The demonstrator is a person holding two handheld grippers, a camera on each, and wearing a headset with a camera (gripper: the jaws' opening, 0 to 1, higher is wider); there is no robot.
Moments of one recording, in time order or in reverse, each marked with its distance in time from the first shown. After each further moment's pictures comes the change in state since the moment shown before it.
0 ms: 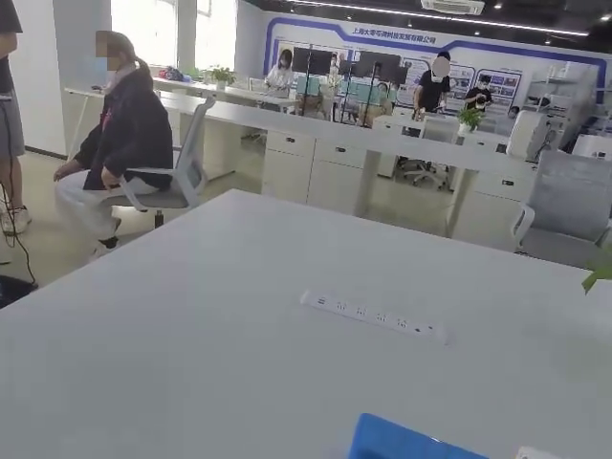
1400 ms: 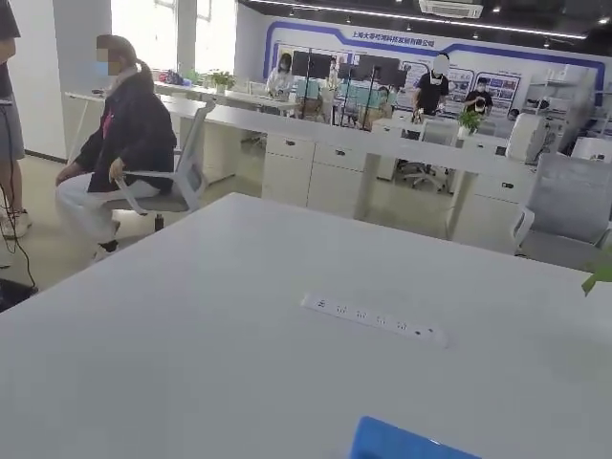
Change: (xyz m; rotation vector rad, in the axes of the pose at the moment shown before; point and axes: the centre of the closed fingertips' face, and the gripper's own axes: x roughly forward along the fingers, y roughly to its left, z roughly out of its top) left arm 0.000 0.000 -0.001 0.009 0.008 0.001; right arm 0.004 0.005 -0.015 0.124 -0.083 0.010
